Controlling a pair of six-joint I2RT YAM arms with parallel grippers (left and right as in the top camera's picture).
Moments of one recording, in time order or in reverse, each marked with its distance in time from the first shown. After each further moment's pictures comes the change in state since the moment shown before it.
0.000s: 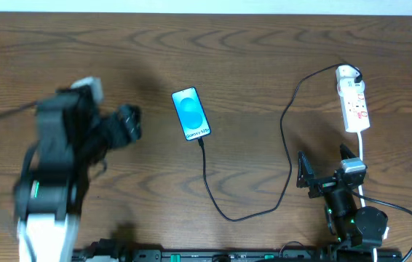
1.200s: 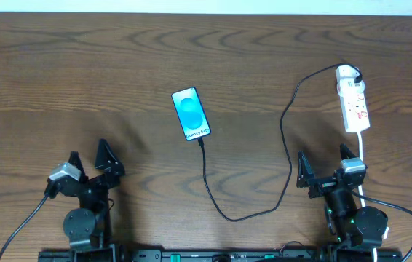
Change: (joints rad) left arm 0.137 -0.910 -1.049 0.793 -0.263 -0.156; right arm 0.000 0.000 0.000 -0.001 0.000 0.000
